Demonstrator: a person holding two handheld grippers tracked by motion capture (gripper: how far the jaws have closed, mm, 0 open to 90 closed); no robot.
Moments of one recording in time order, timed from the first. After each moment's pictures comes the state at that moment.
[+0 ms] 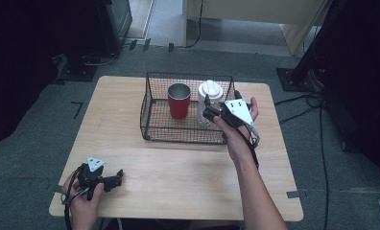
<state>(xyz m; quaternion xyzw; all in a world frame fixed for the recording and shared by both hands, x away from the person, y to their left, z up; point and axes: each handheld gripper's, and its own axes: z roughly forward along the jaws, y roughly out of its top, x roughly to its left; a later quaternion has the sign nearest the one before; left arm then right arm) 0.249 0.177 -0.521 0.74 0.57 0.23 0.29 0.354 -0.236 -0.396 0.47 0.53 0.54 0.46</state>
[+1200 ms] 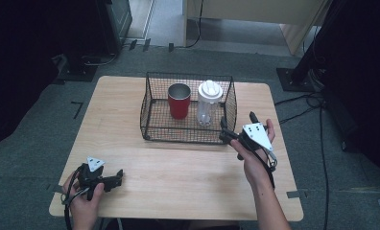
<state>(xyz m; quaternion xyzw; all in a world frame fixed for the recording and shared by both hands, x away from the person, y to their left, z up) 0.249 0.177 -0.521 0.74 0.57 0.23 0.29 0.300 -0.282 -0.431 0.47 0.54 0.53 0.45</state>
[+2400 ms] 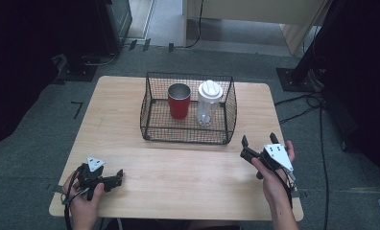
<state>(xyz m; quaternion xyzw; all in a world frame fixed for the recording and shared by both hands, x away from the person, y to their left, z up) 0.249 0.177 -0.521 0.74 0.57 0.23 0.29 0.260 -0.346 -0.480 0.52 0.54 0.48 0.45</state>
